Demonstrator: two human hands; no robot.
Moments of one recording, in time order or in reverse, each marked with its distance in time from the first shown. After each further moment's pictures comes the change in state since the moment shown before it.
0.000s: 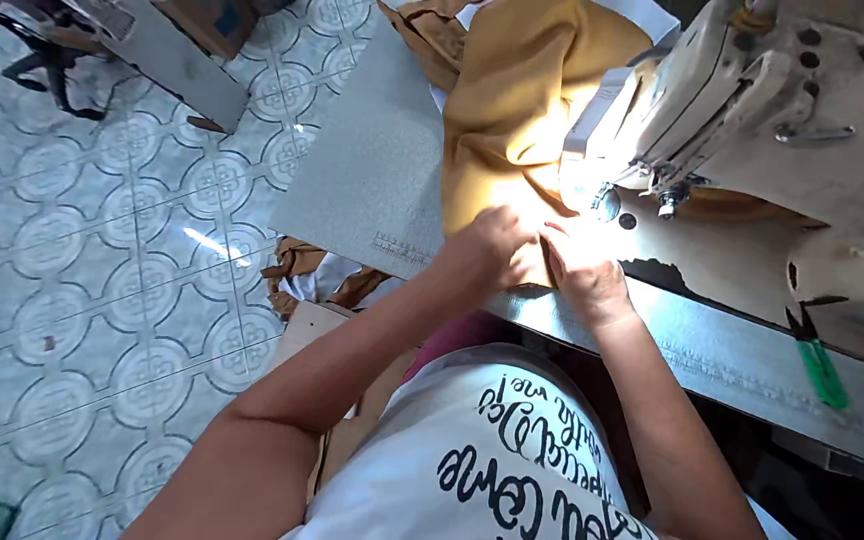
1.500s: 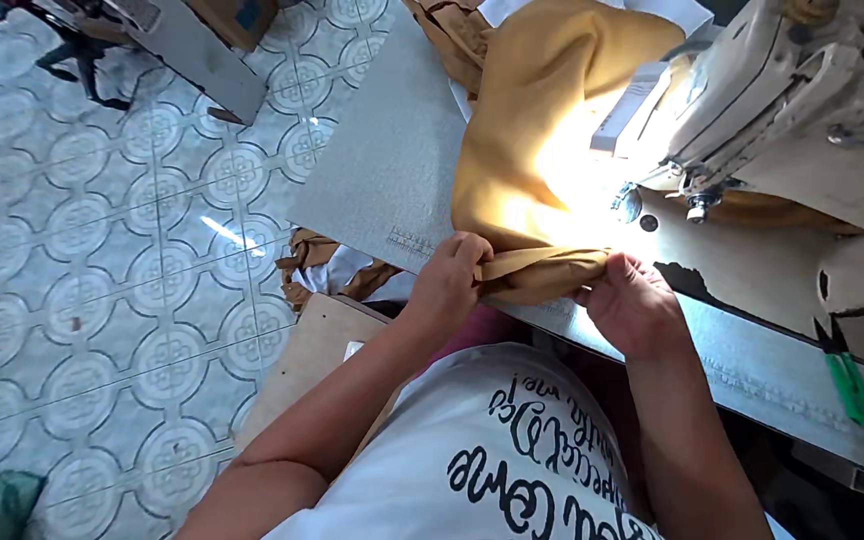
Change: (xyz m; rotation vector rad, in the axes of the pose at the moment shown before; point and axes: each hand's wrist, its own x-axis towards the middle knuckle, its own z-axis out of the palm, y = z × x) left_hand -0.062 -0.004 0.014 -0.115 0.241 -0.300; right_hand -0.007 -0.030 -0.050 1.808 -0.069 0.604
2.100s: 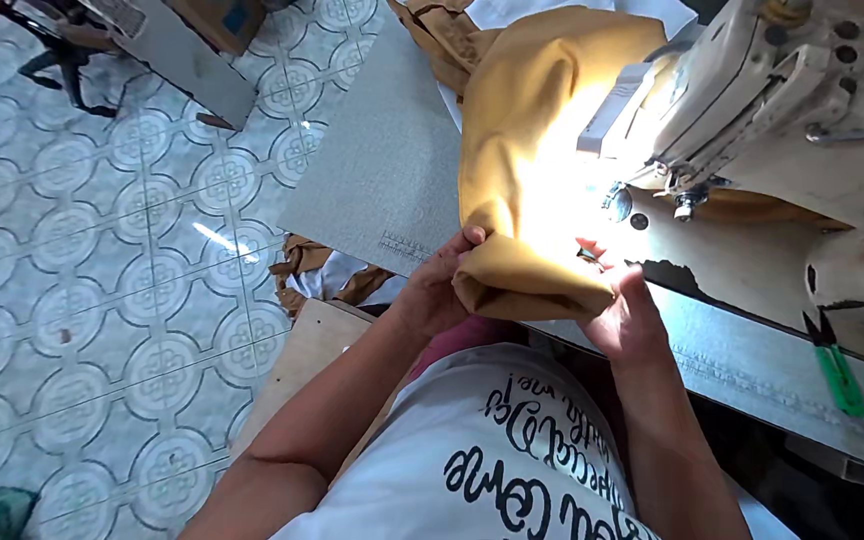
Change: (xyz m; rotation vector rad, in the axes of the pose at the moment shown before) left_hand 0.006 -0.015 0.004 -1.870 -0.395 -0.268; right_hand -0.007 0.018 -0.019 0.012 -0.007 0.007
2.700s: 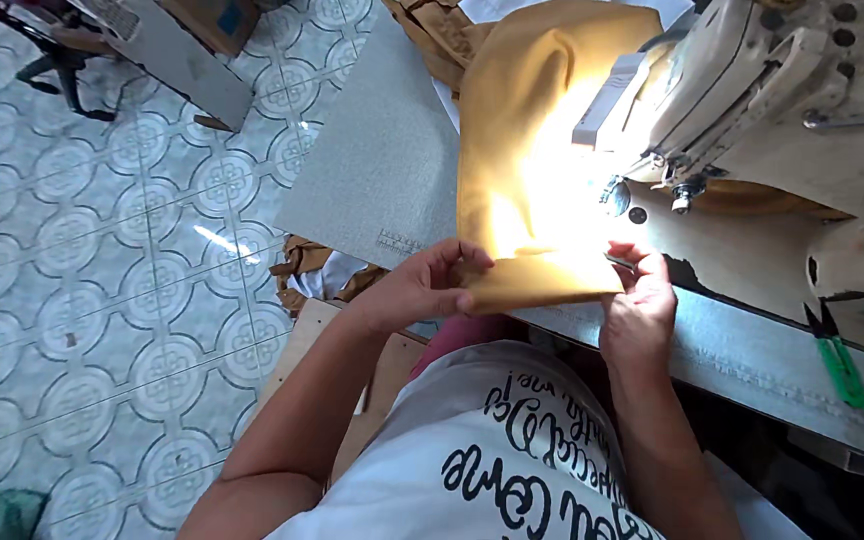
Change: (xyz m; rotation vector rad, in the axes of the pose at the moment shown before) left_hand -0.018 0.038 0.009 0.833 -0.008 -0.138; right_hand -0.011 0.003 0.027 -0.640 0.567 -0.311
